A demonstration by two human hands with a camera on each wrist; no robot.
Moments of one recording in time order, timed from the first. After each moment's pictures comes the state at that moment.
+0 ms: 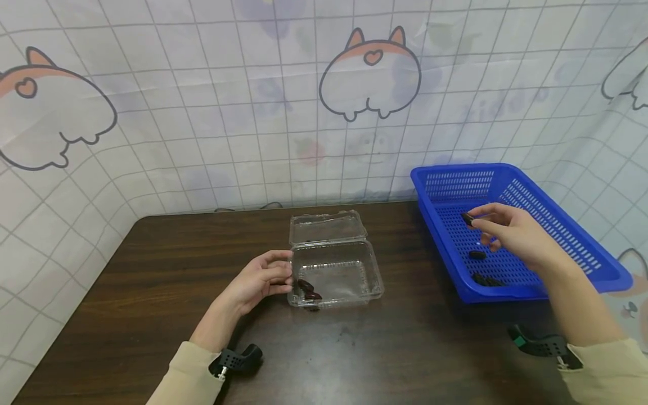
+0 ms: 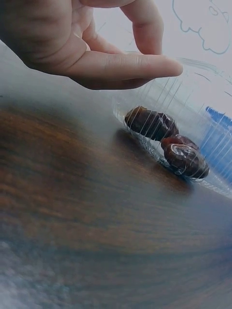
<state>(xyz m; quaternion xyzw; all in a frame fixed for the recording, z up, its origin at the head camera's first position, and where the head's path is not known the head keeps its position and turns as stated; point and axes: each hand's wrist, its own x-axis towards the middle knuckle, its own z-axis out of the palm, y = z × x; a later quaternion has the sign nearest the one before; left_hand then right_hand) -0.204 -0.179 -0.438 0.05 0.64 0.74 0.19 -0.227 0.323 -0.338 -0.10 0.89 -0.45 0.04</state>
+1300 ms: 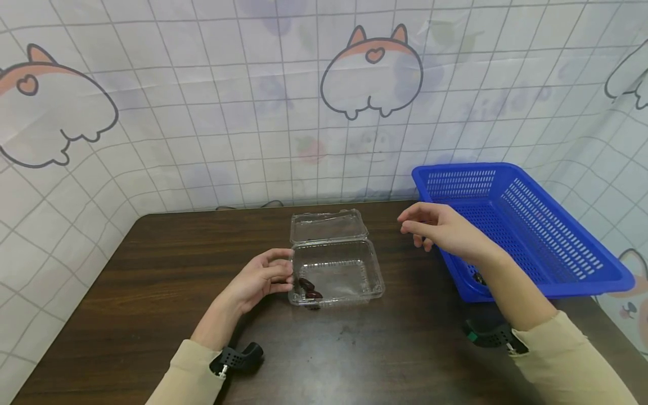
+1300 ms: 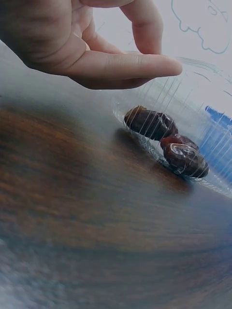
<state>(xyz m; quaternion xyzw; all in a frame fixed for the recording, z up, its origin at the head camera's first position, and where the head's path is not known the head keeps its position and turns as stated) -0.204 -0.178 -0.438 0.05 0.65 0.74 0.19 -0.235 0.220 -0.330 -0.20 0.84 -0.48 0.12</state>
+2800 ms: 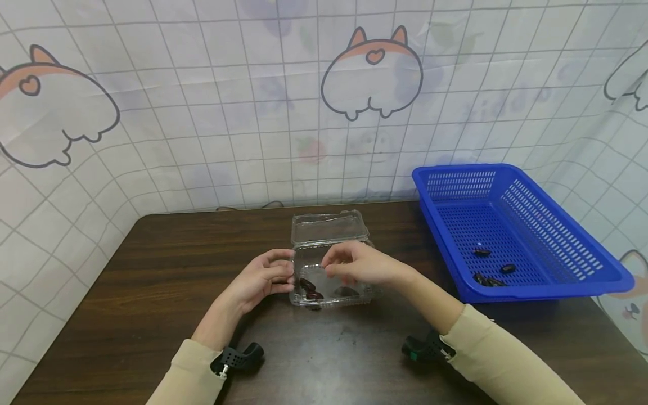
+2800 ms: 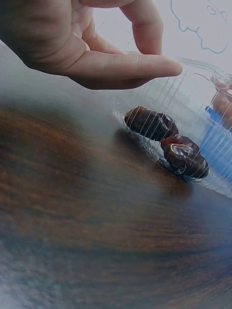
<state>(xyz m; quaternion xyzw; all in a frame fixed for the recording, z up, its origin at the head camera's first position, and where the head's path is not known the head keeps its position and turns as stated) -0.205 -0.177 -0.438 0.05 0.65 0.74 0.19 -0.233 0.101 -0.387 -0.31 0.78 -0.48 0.25</state>
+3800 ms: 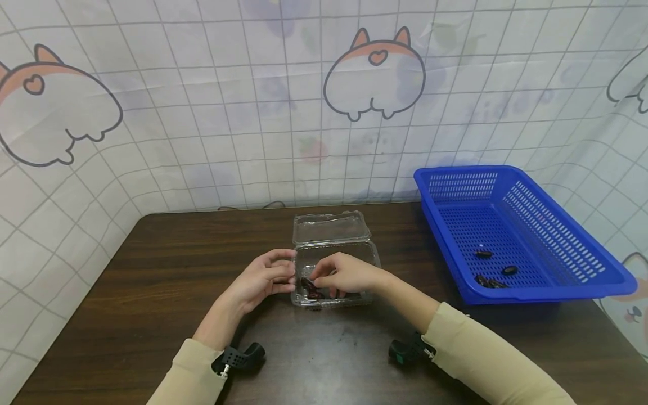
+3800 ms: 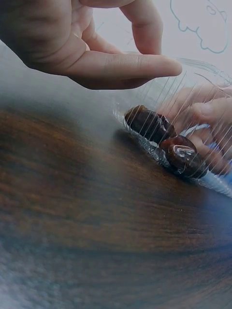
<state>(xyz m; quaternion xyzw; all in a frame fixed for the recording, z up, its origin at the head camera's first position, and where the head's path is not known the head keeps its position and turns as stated) -0.204 -0.177 -0.437 0.04 0.65 0.74 0.19 -0.239 0.071 -0.414 -0.31 0.80 -0.42 0.28</state>
